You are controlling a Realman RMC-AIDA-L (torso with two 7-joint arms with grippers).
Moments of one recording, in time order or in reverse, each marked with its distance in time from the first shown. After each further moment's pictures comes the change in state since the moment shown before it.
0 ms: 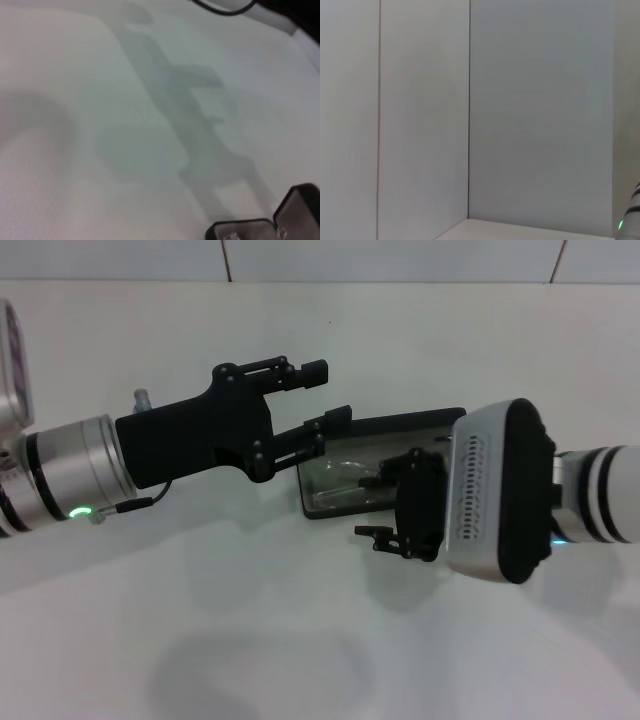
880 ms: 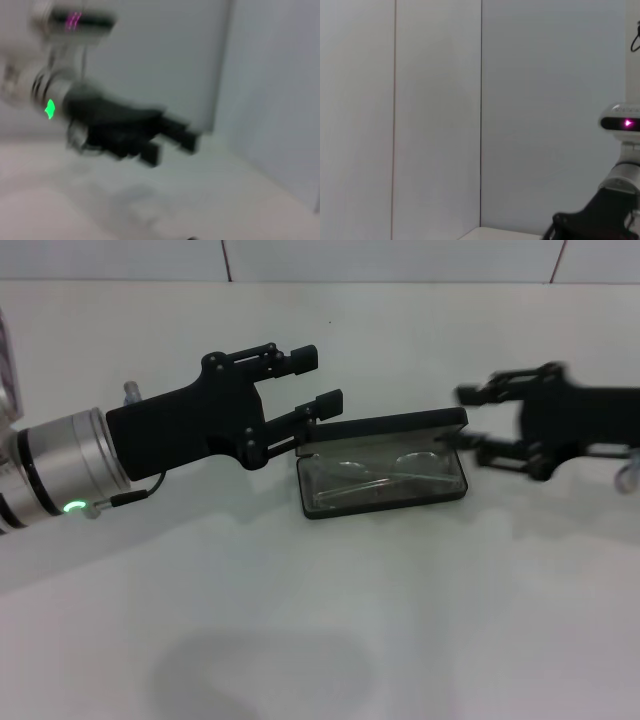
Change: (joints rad) left arm 0.004 -0.005 -0.034 0.001 -0.005 0.000 0.004; right arm 0.034 -0.009 0.693 0.330 0.566 -0.546 -0.411
